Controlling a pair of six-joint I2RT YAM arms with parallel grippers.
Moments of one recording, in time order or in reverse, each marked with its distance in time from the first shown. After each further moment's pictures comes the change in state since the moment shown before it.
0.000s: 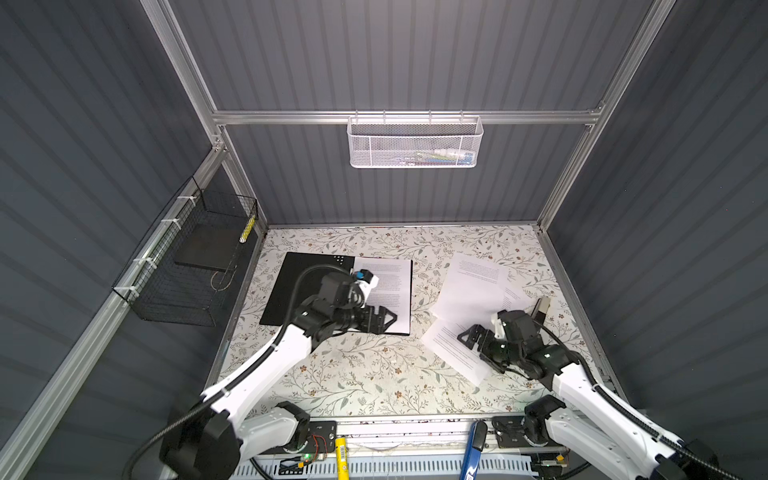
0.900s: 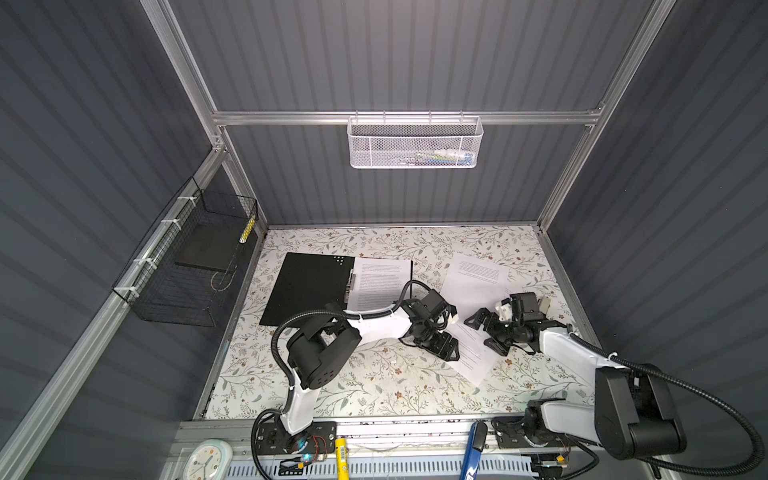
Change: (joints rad) left arm -0.347 0.726 0.399 0.005 0.043 -0.053; right arm -0.262 0.481 0.093 0.163 -0.185 -0.179
